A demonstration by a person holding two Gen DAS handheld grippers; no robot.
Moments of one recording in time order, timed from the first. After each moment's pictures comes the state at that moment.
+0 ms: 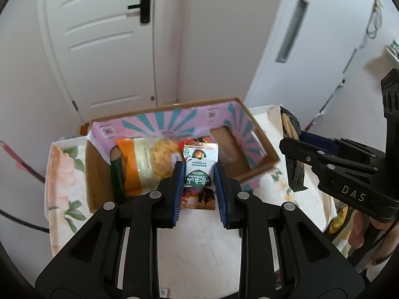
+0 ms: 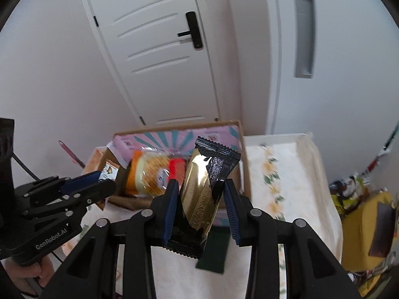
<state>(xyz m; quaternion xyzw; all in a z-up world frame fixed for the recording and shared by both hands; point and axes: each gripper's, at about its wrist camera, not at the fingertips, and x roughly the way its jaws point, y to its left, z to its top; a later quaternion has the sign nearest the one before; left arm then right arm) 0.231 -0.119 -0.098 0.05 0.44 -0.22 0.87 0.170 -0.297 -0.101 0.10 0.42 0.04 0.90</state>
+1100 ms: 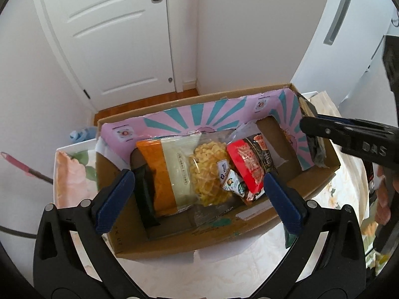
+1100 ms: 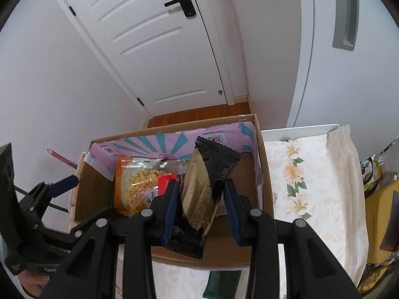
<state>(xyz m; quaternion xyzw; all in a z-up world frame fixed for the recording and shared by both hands) 0.308 -0.109 -0.149 0.09 0.49 -0.18 0.85 0.274 -0.309 -0.156 0.15 0.50 0.05 0.85</state>
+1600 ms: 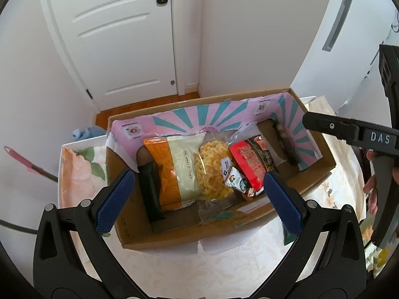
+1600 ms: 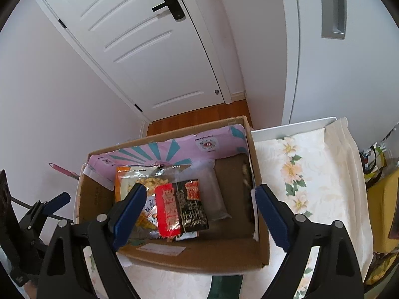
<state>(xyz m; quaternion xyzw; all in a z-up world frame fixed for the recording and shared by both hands) 0.298 -0.098 -0.140 0.08 0.48 -0.18 0.85 0.276 -0.324 -0.158 0.19 0.50 0.04 0.85</state>
